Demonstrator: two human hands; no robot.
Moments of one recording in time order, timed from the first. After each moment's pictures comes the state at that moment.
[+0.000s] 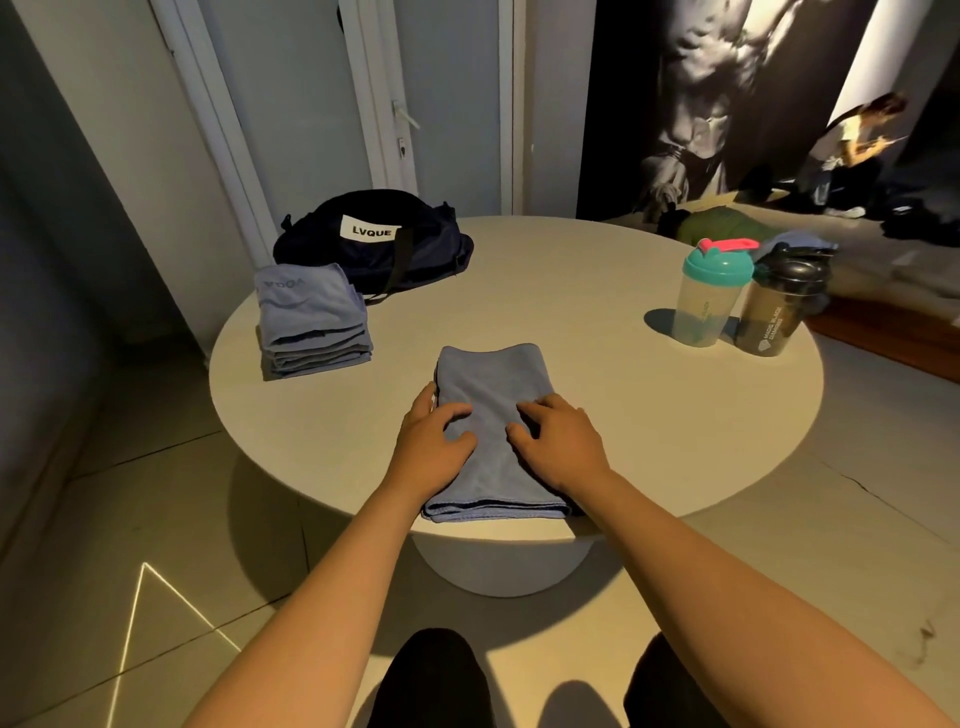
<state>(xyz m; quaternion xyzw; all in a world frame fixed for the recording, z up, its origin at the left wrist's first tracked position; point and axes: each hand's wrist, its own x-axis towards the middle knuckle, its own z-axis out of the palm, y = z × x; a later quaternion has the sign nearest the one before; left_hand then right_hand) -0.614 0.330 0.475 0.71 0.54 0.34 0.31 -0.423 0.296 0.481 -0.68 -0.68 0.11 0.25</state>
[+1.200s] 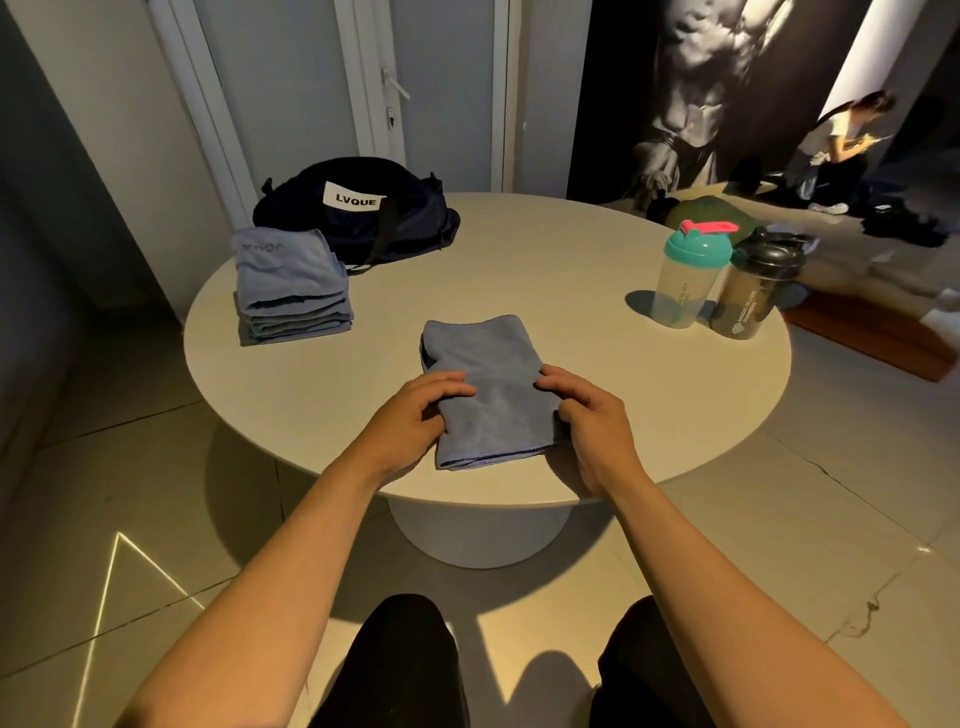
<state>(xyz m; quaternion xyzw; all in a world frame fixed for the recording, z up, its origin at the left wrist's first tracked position) -0.624 0.315 0.472 0.74 0.40 0.35 0.41 -0.384 0.257 0.474 -0.52 -0.46 0.40 0.60</state>
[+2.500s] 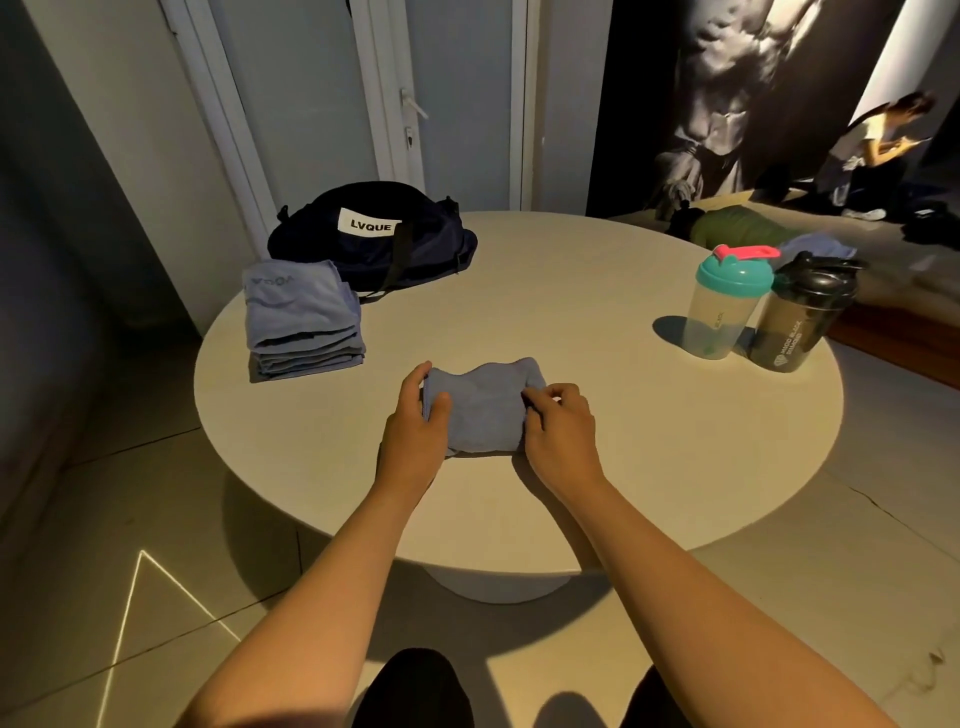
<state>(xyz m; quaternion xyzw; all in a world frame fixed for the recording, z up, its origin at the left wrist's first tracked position) -0.599 0.353 0.479 0.59 0.56 0.47 0.35 -0.417 0.329 0.466 -0.65 -0.63 0.10 0.41</state>
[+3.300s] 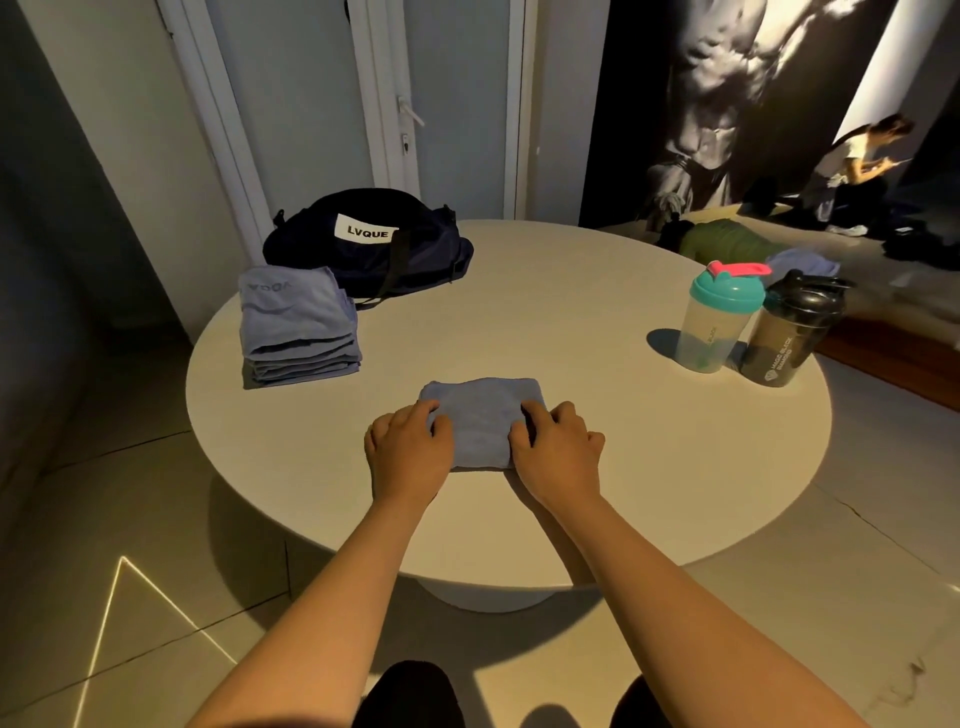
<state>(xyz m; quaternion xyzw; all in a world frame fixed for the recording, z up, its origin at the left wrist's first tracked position) -0.598 0.362 0.466 0.65 0.67 0.31 0.17 -0.424 0.327 0.470 -0.74 -0.62 0.04 0.28</state>
